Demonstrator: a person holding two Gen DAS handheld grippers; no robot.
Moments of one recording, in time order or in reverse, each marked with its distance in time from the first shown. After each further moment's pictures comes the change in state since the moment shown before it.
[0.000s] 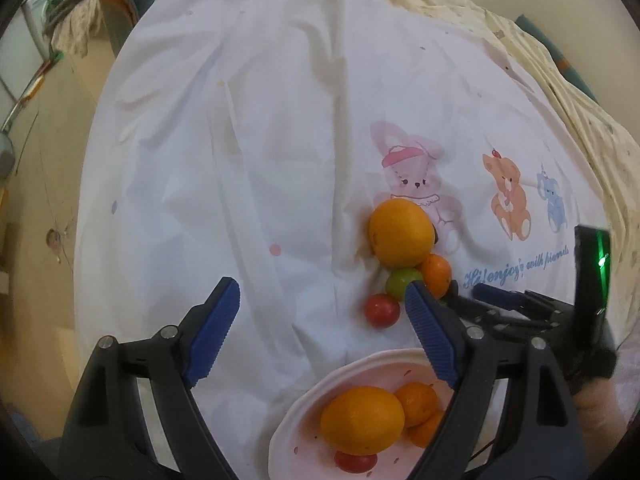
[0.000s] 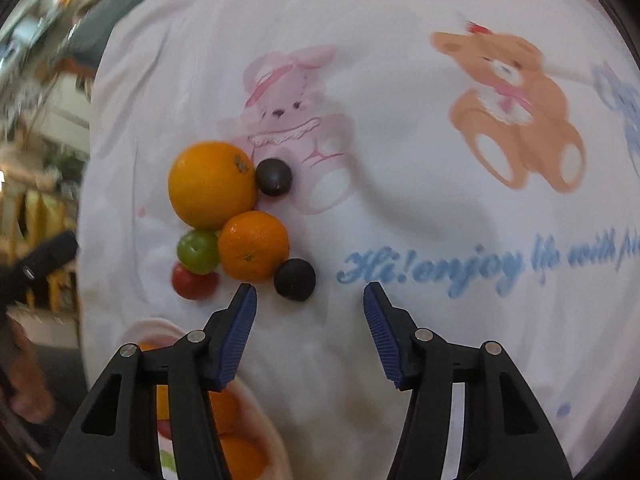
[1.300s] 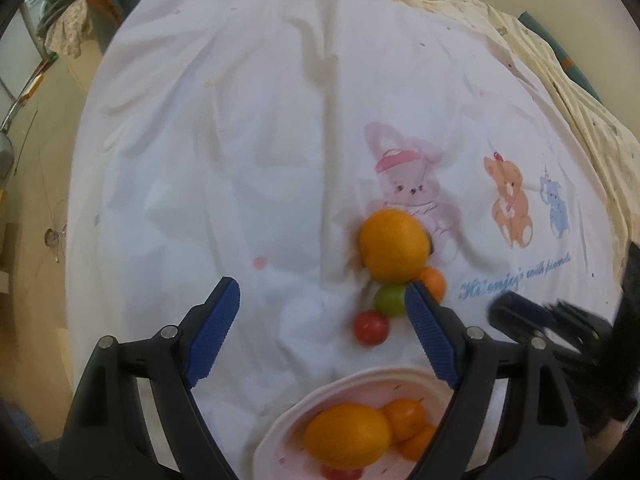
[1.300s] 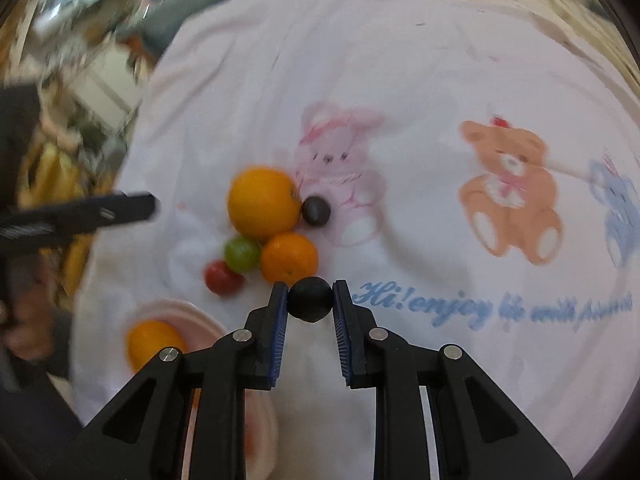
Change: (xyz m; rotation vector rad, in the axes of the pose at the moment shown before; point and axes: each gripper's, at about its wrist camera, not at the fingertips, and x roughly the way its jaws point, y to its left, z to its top) left arm 0.011 -0.017 0.015 0.003 0.022 0.002; right arm -0.069 0.001 -0.016 -0.095 -0.169 0.046
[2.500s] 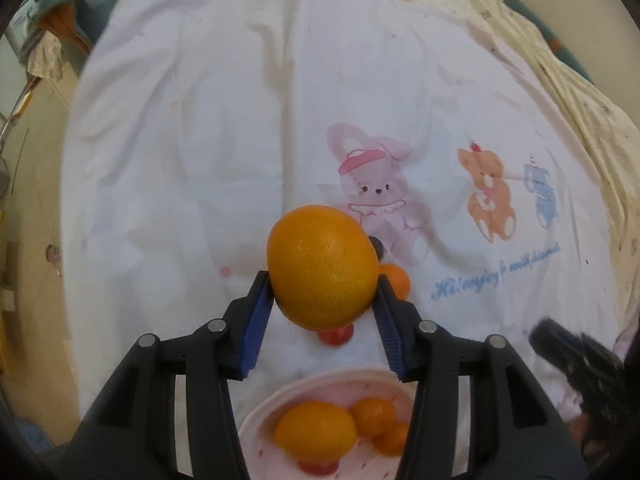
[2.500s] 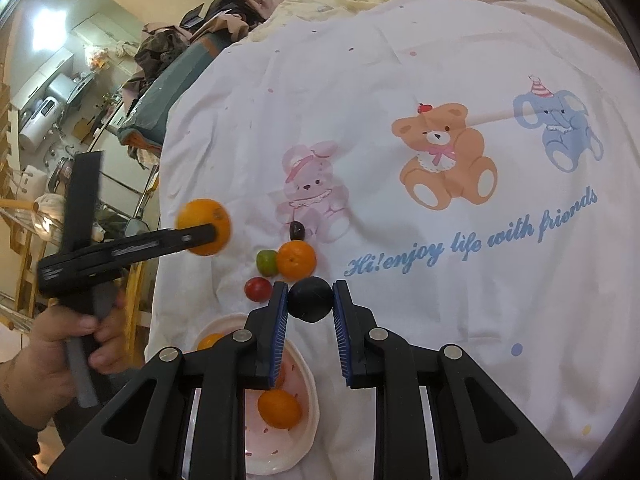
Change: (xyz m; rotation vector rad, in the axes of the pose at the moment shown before) left arm -0.023 -0.023 0.002 0.072 0.018 0.005; right arm -0.062 -0.022 -0.030 0.217 -0.109 0.096
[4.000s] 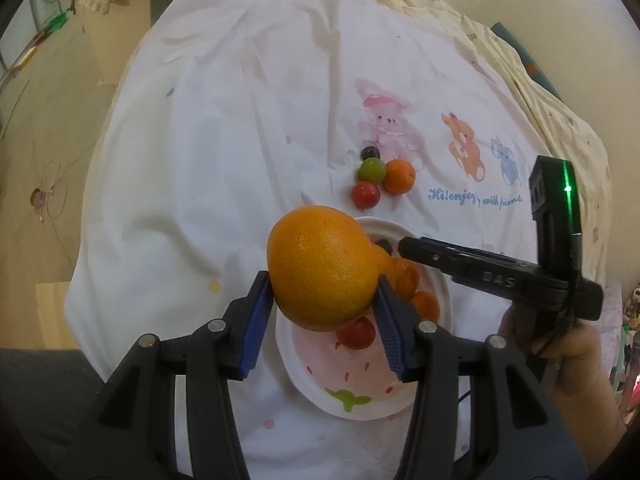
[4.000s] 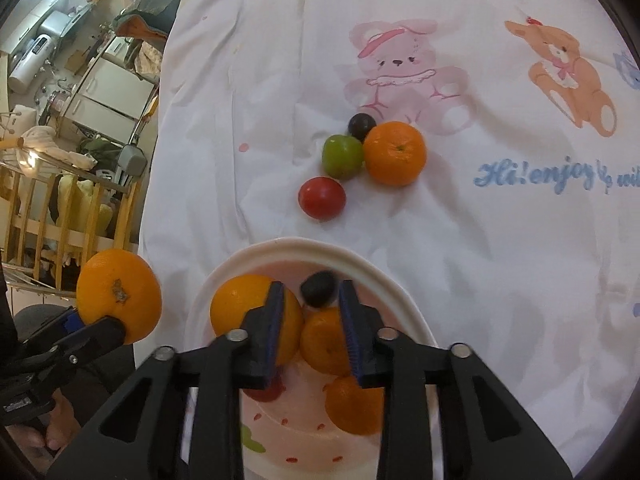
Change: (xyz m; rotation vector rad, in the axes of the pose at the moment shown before) left arm -0.049 0.063 -0.130 -0.093 -0.041 -0.138; right arm 0.103 0.067 -0.047 -0.052 0.260 -0.016
